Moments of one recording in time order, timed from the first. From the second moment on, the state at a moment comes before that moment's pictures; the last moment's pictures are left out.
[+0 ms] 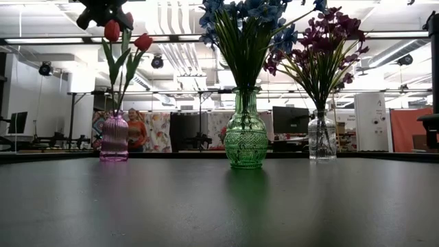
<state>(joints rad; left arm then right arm) 0.76 0.84 1.14 -0.58 -0.24 -0.20 0.65 1.69 1.47 -0.05 0.58 -0.04</state>
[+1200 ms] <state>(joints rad) 0.76 0.83 1.14 -0.67 -0.14 -0.19 0.65 1.69 1.47 -0.05 0.58 -0.05</state>
